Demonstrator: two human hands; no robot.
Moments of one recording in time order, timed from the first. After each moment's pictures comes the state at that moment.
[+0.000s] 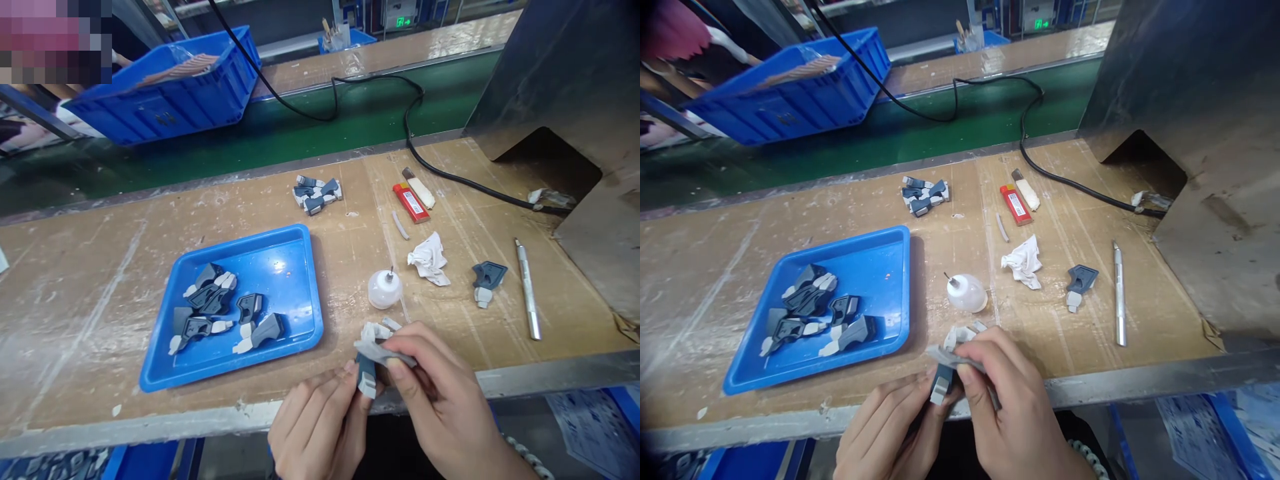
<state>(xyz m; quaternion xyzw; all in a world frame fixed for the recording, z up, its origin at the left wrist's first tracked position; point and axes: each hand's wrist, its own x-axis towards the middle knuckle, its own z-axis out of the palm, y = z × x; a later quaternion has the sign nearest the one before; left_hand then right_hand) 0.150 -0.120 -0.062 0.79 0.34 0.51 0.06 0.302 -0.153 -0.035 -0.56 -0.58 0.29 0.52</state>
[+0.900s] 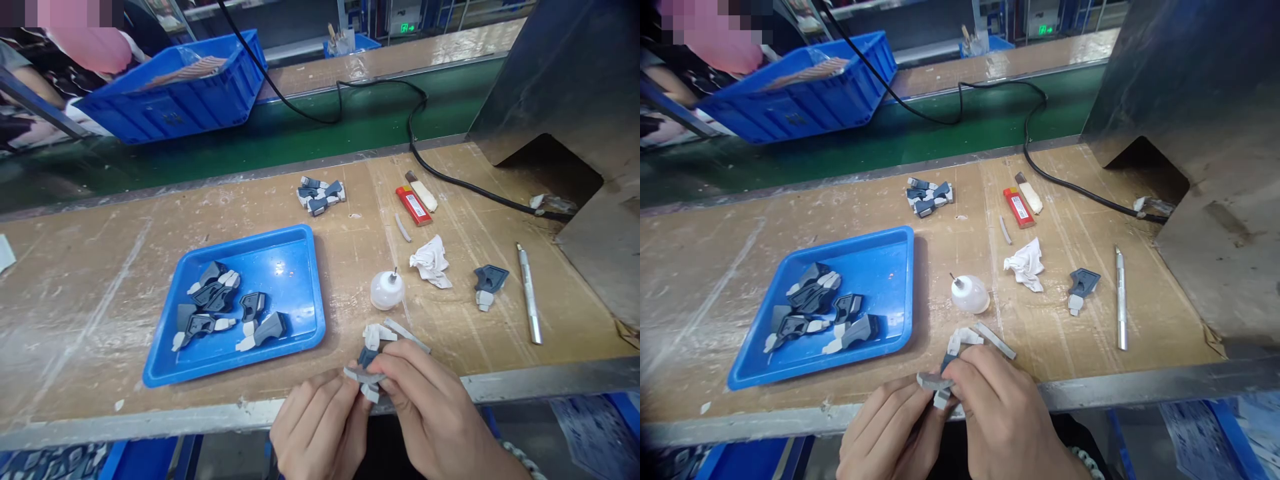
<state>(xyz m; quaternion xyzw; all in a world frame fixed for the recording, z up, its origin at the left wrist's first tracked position) 0.144 -0.120 -0.063 0.80 0.34 0.49 0.06 0.299 -0.155 -0.037 -0.53 -0.67 0.20 0.47</state>
